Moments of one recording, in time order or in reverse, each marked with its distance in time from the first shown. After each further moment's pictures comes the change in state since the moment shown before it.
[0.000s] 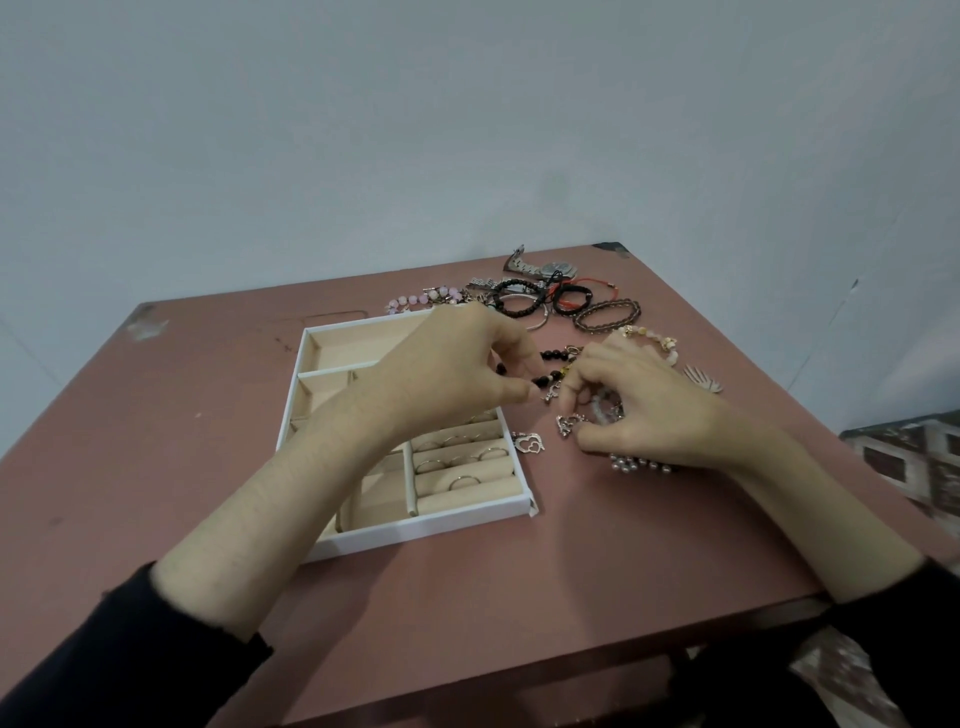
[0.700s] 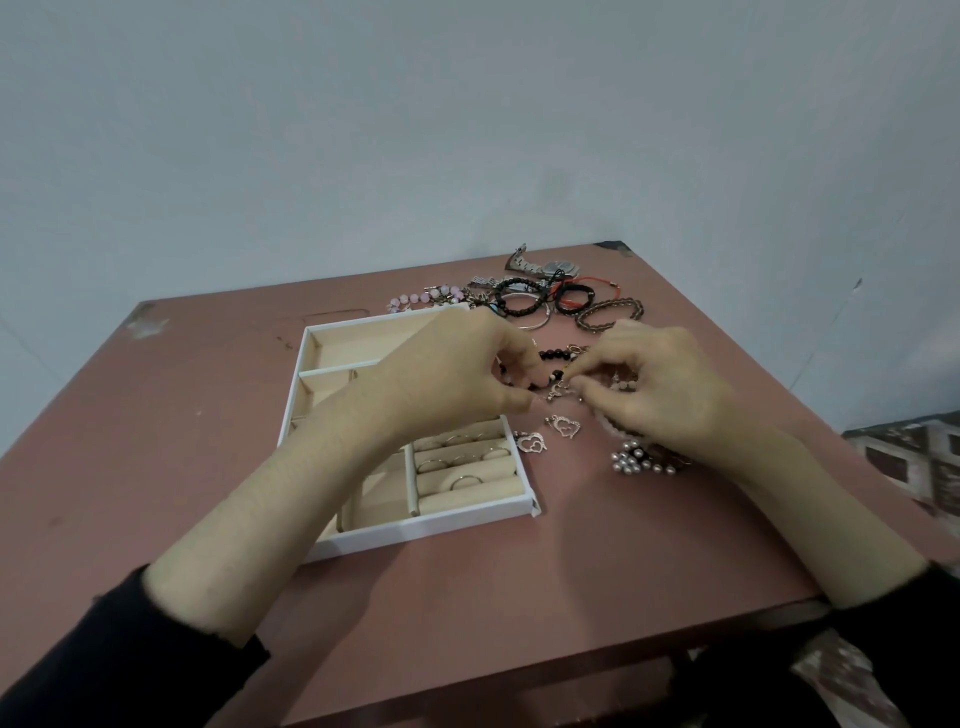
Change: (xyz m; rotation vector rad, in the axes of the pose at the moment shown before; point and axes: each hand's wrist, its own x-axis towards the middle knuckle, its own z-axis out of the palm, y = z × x) left_hand -0.002 0.000 -0.002 0.069 -0.083 0.038; right_hand 0.006 0.005 0.001 0.015 0.345 -0.070
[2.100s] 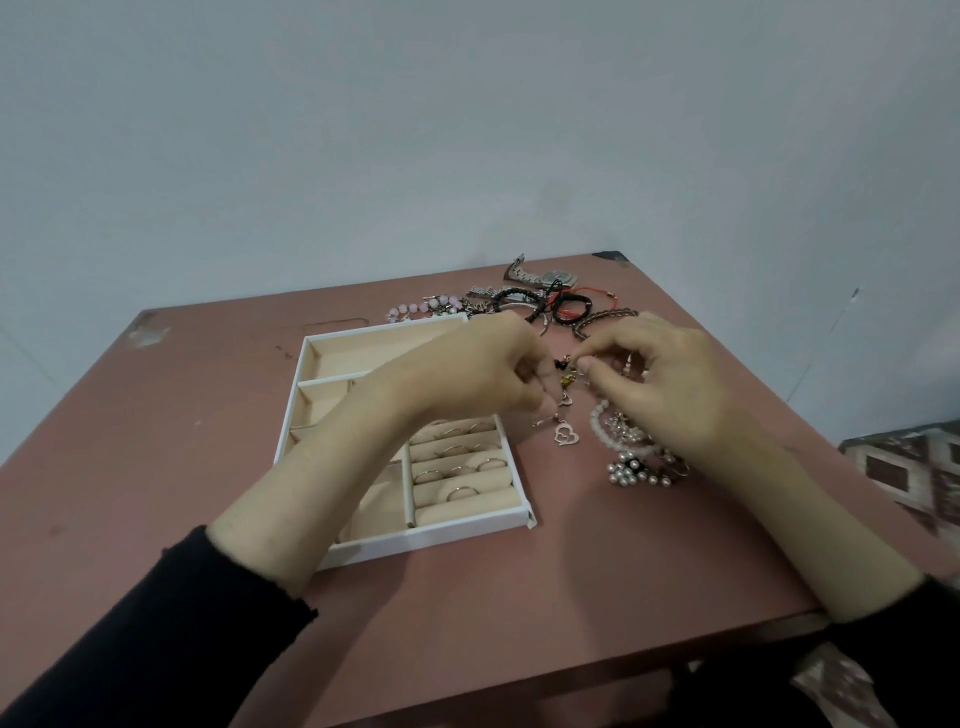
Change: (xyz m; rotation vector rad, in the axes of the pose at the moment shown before) left_hand 0.024 0.004 0.002 -0.155 -0.160 -0.053; right_hand -0.001 -0.002 -0.003 0.077 0.162 0.130
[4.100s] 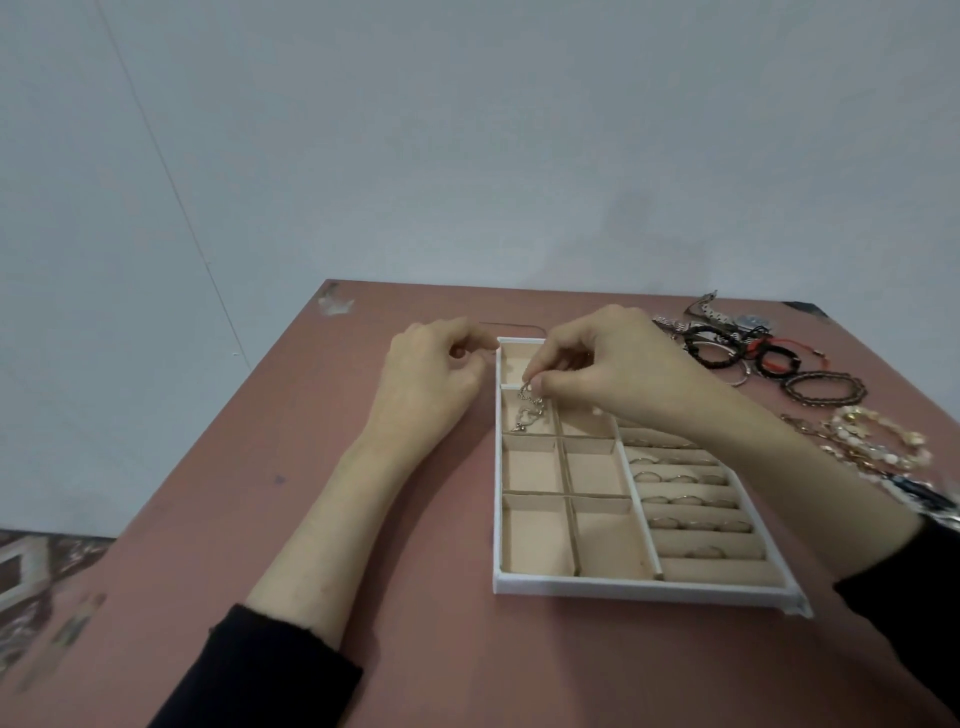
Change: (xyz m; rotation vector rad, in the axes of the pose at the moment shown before) left_hand -0.088 -0.151 -0.032 -0.118 0.869 -0.278; right_hand 0.079 -0.133 0.110 0.090 -0.540 -0.039
